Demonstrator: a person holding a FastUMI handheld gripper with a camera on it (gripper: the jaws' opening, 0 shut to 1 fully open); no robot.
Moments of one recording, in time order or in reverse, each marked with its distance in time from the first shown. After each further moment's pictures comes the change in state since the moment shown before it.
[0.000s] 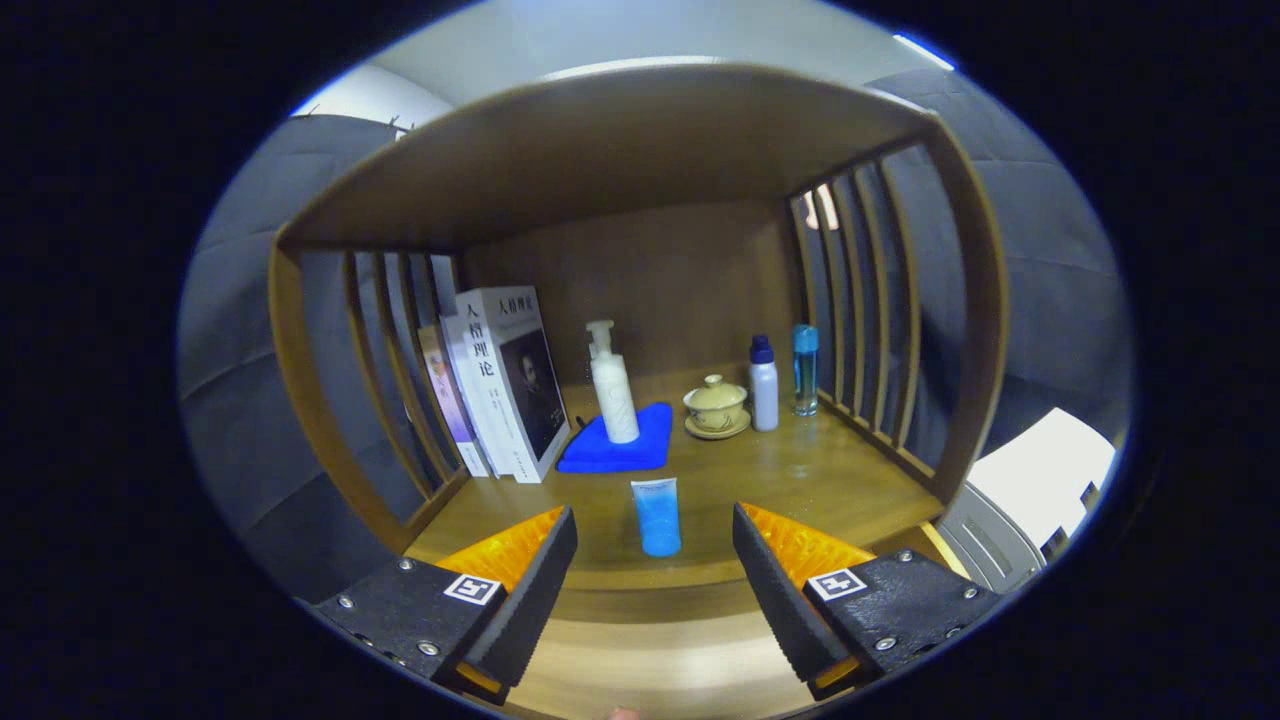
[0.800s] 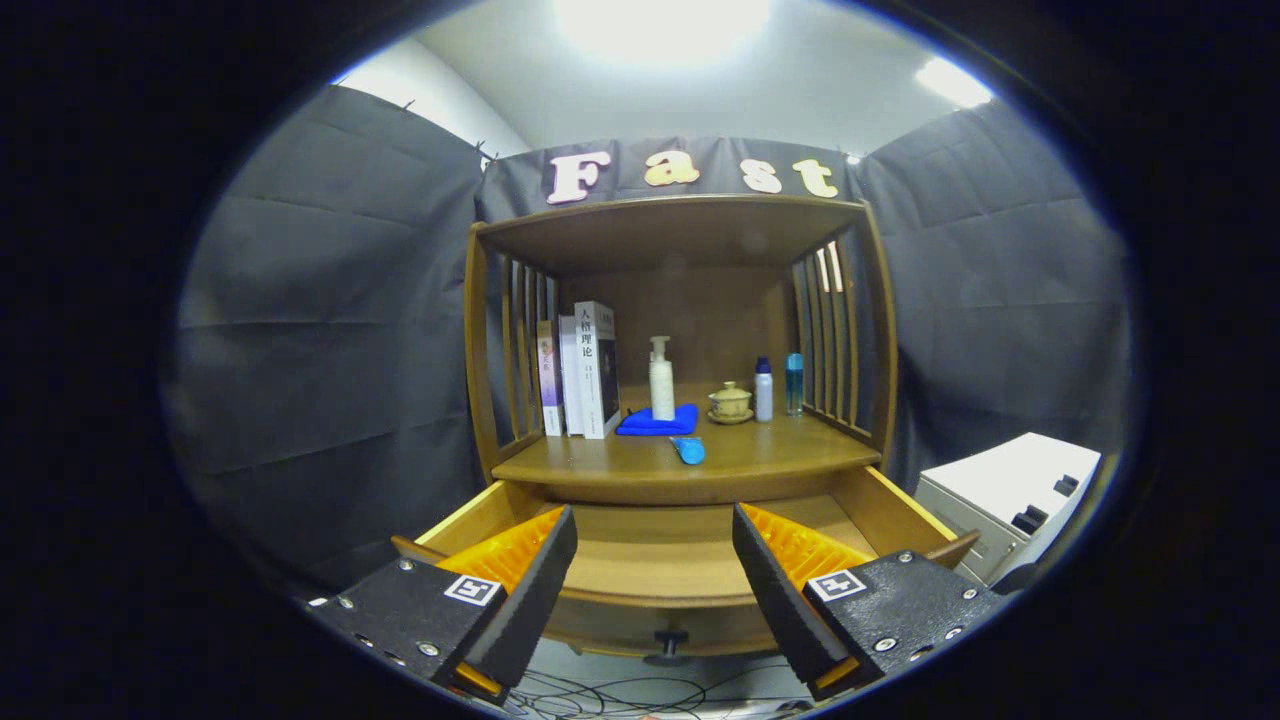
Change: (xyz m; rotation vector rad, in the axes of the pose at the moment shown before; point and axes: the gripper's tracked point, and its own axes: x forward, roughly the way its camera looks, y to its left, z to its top) arm -0.184 0.021 -0.091 -0.110 -0.157 0.059
